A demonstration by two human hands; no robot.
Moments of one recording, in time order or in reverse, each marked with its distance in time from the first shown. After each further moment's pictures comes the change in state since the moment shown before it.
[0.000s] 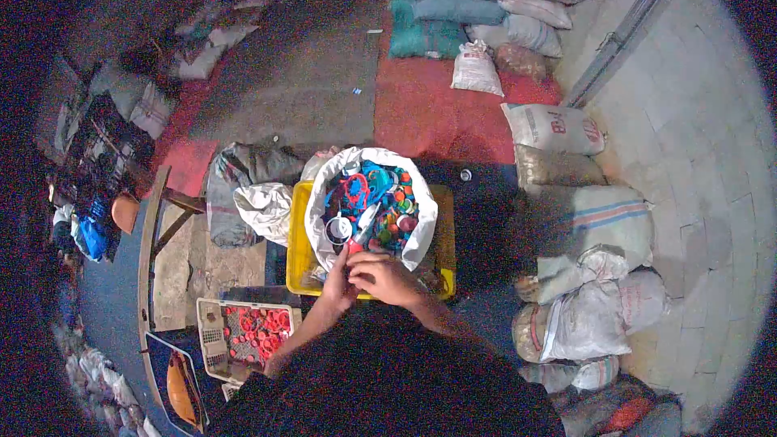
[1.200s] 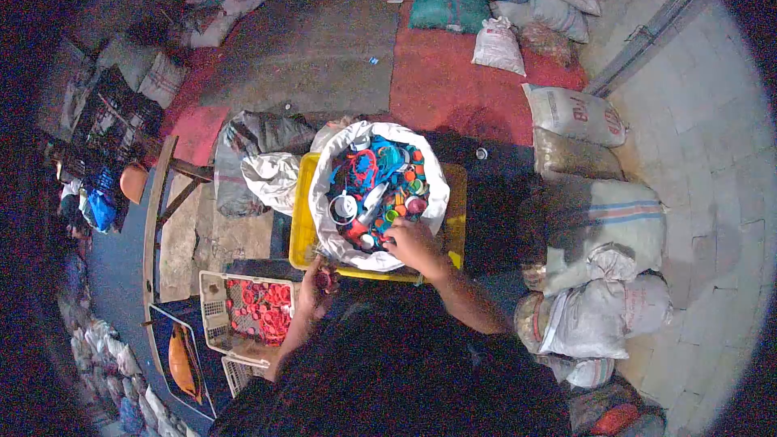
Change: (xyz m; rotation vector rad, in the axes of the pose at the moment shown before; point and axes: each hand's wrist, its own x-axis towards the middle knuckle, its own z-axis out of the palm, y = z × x) left_hand -0.053 -0.001 -0.067 -0.064 0.272 0.159; right_hand -0.015 0.089 -0.005 -0.348 -0.122 0.271
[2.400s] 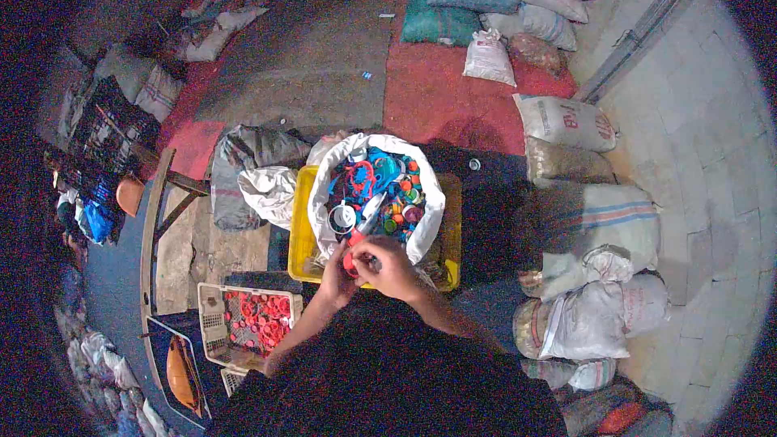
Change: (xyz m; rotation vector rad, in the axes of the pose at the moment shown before) left_hand 0.024 -0.006 0.070 0.086 -0.302 -0.136; right_hand -0.004 -0.091 -0.027 0.565 0.253 -0.147
